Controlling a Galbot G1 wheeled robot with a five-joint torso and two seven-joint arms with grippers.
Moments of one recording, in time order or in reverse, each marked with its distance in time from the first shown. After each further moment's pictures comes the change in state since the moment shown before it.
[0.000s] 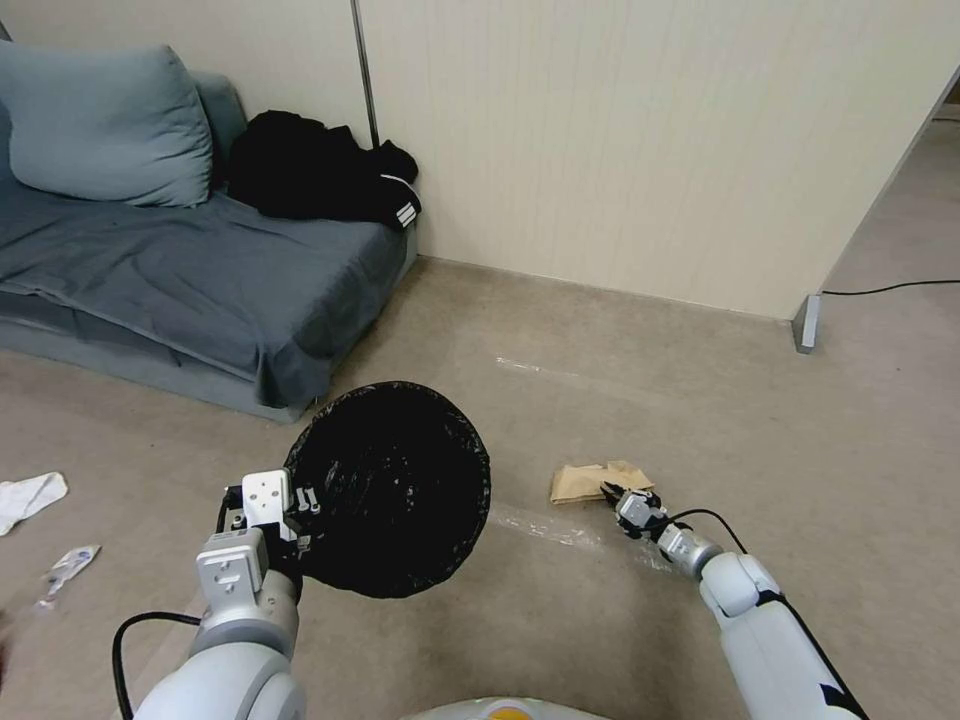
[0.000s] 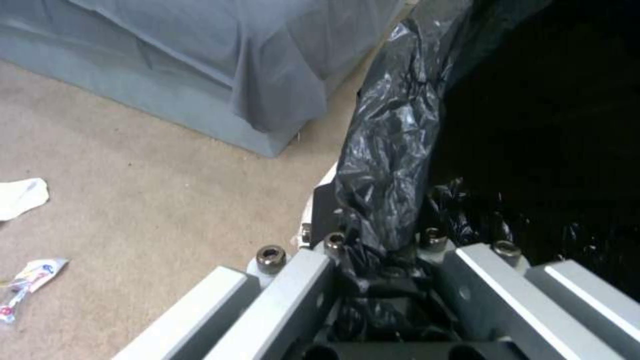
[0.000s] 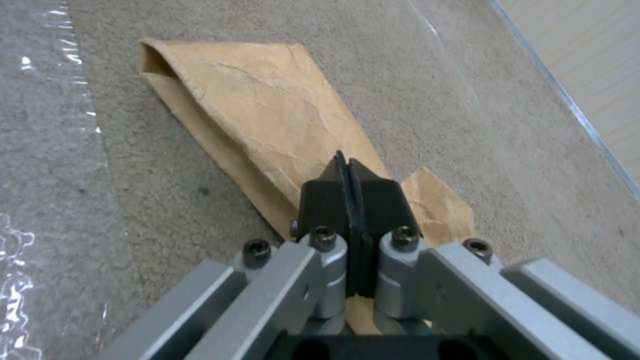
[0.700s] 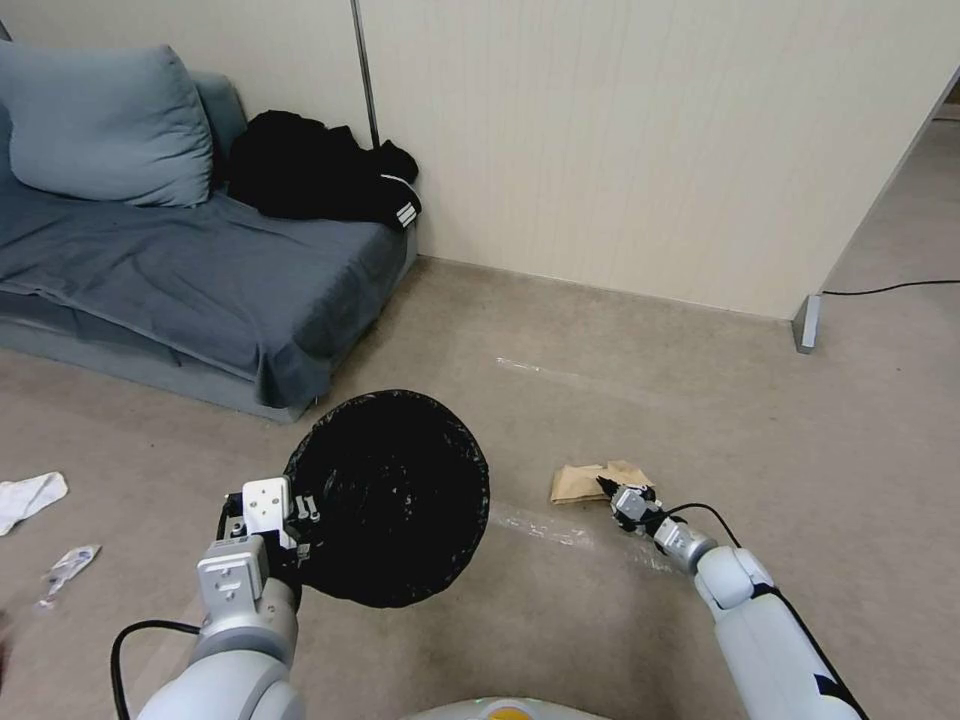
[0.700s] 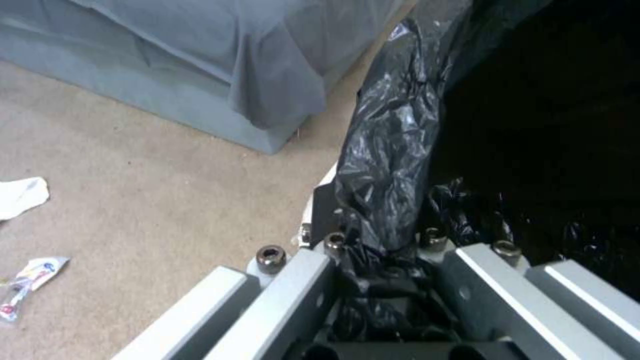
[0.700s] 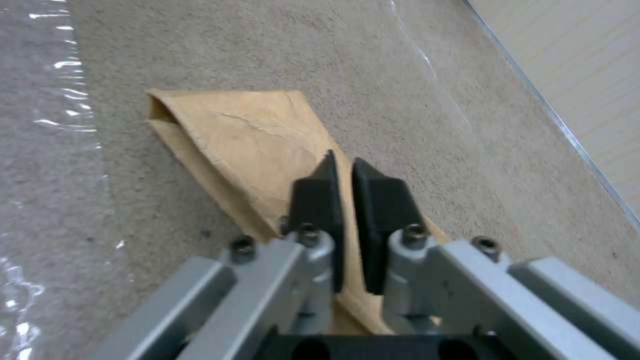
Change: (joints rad) left arm 0.006 0.008 0.007 0.001 0.004 -0.004 -0.001; right arm -0.027 0.000 -0.014 0.059 0.025 0.002 0.001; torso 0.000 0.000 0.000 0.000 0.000
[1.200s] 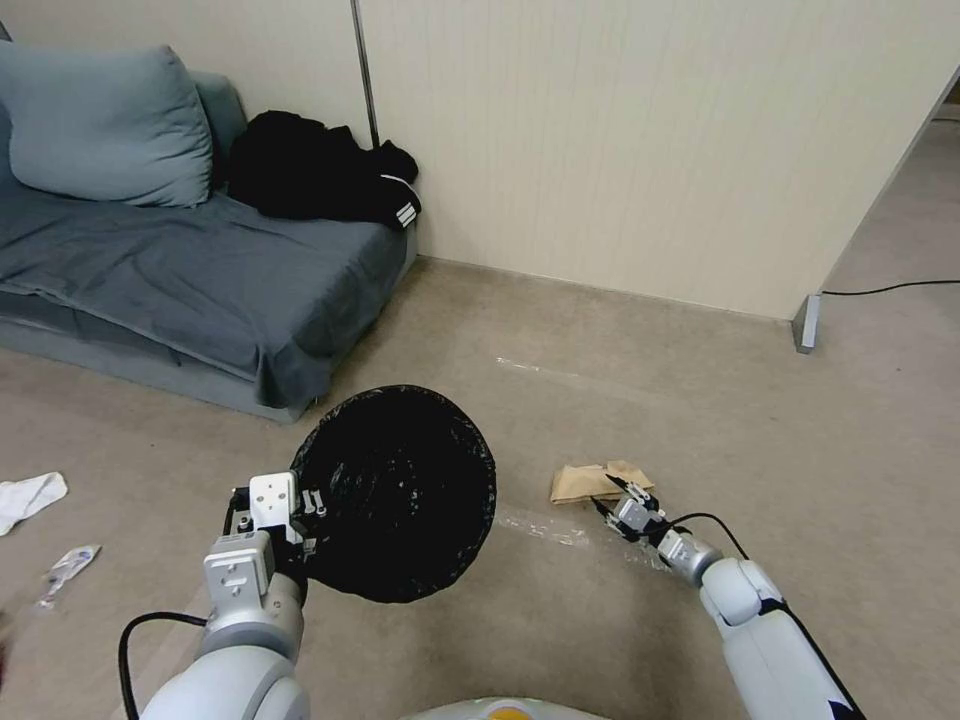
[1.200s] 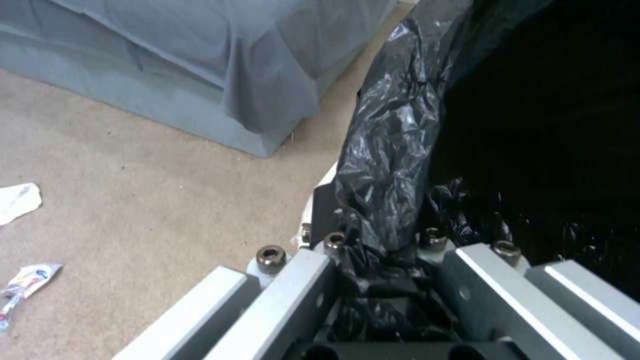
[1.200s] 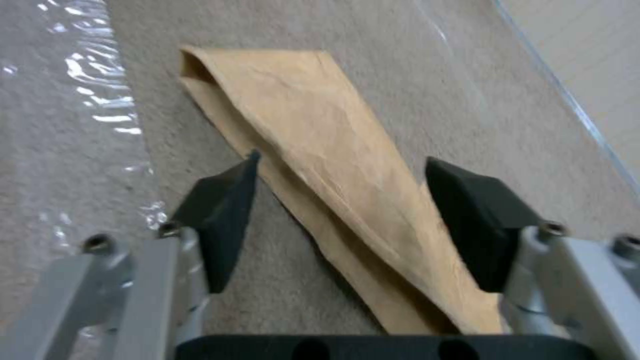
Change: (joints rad) left arm -0.003 0.008 0.011 0.000 0.000 -0.001 0.000; right arm -0.021 -0.002 0.006 -0.006 -0.018 -0.013 0.004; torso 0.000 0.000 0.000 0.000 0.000
